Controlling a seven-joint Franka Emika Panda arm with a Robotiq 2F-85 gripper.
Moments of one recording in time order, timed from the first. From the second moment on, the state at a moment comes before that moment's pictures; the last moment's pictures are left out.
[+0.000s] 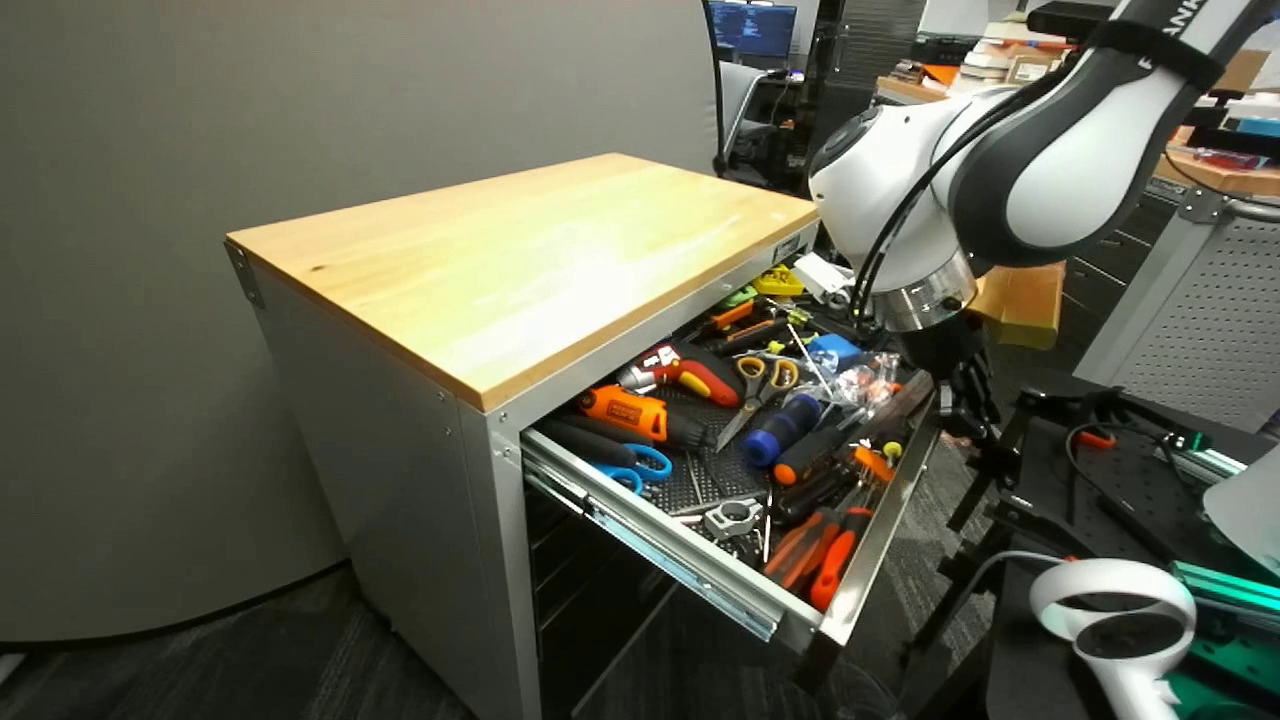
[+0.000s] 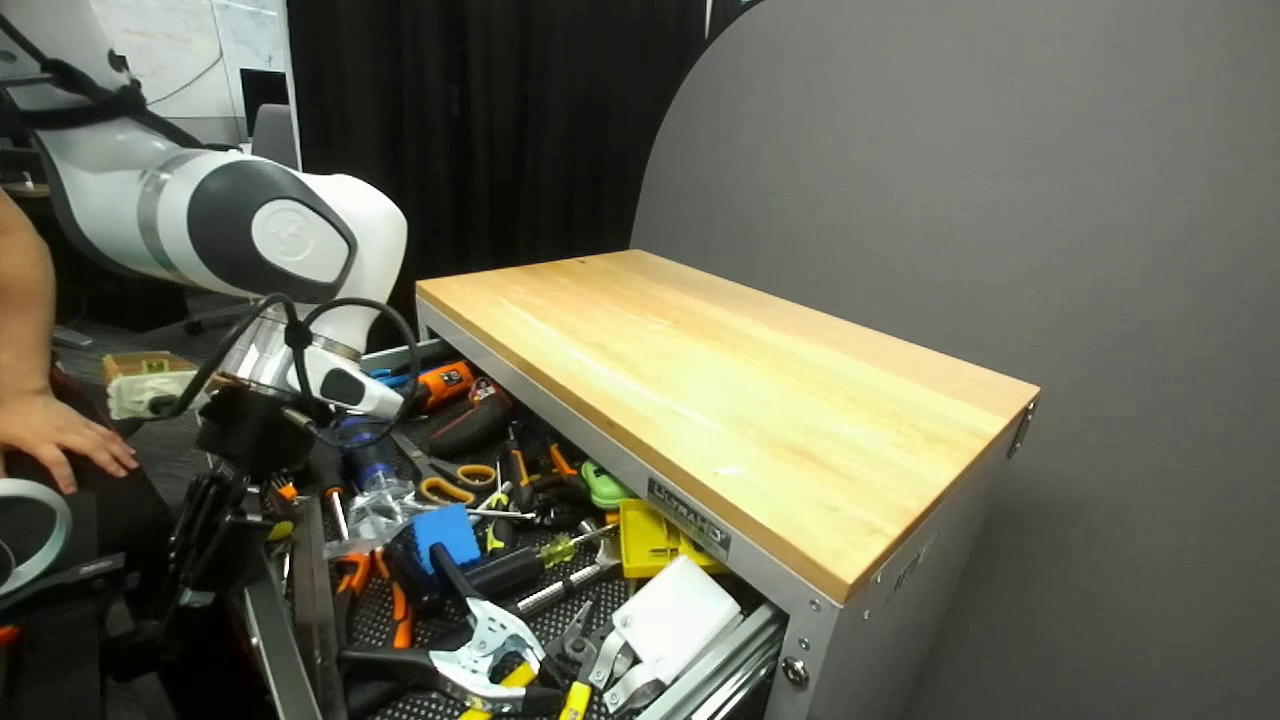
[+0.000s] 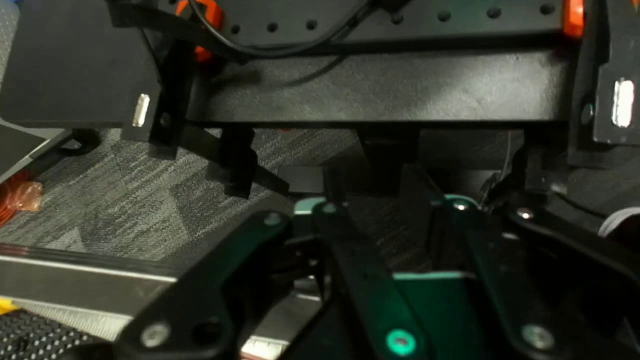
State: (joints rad) arm 0.14 0.27 0.12 -2.57 -0.25 2.15 0.41
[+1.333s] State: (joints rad) arm 0.36 0.28 -0.06 -2.49 -0.62 2.70 1.31
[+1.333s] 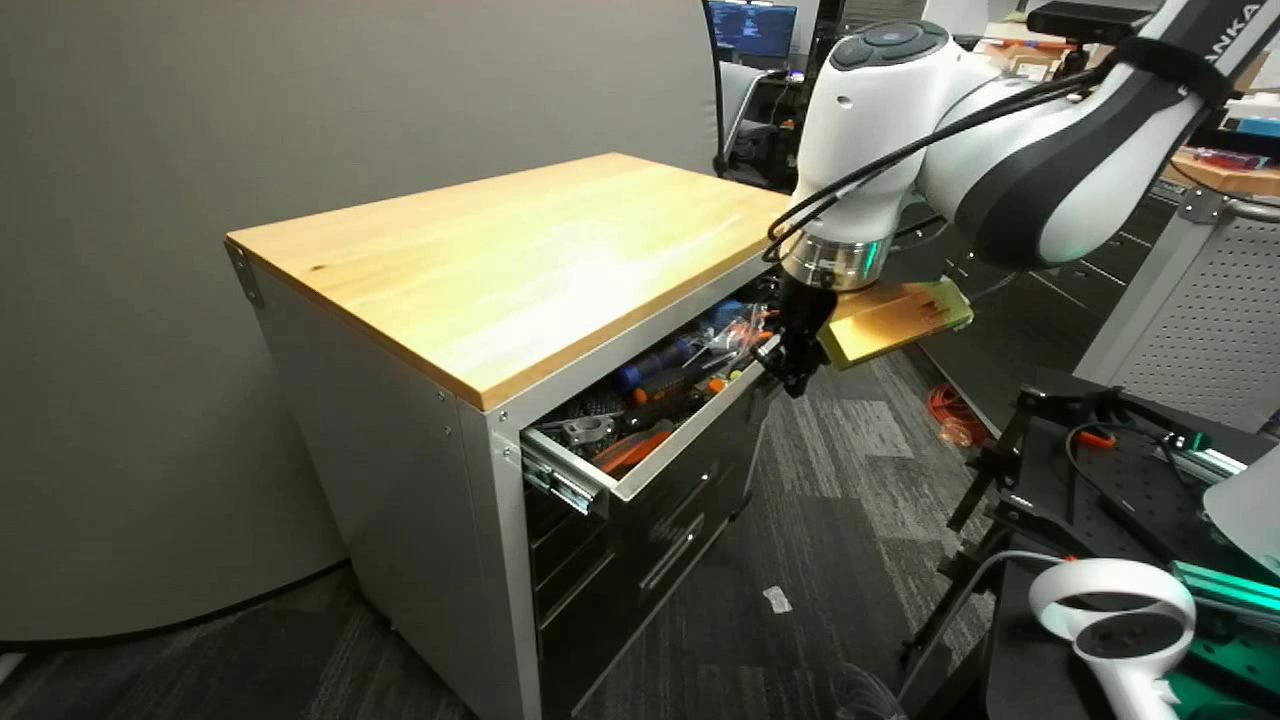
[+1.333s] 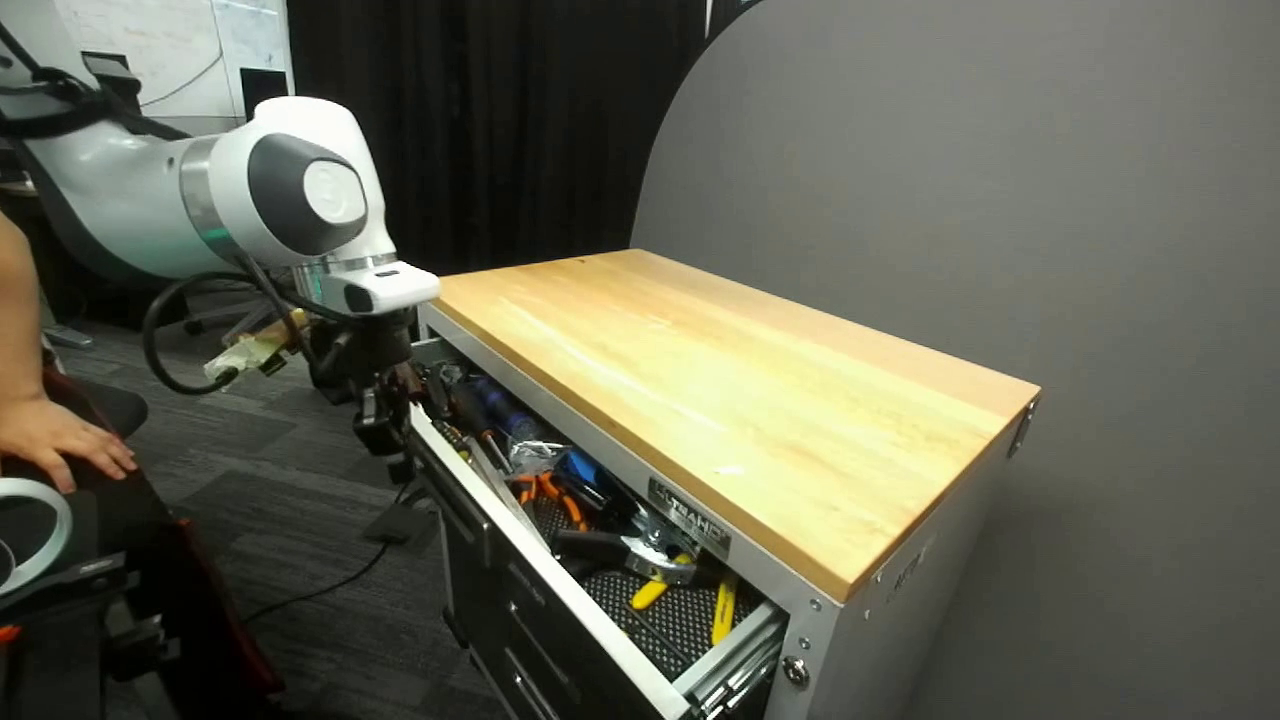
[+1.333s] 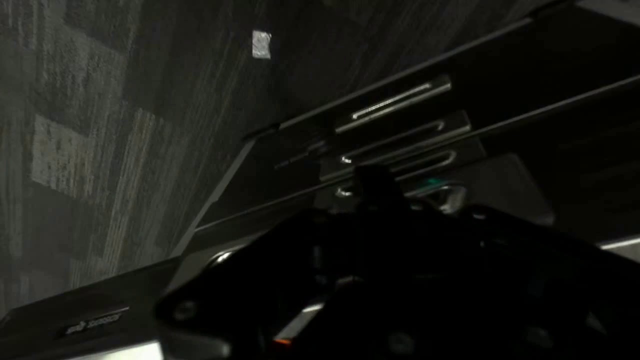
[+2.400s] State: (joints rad) arm 0.64 0.50 -0.28 -2.23 -1.25 2.76 2.31
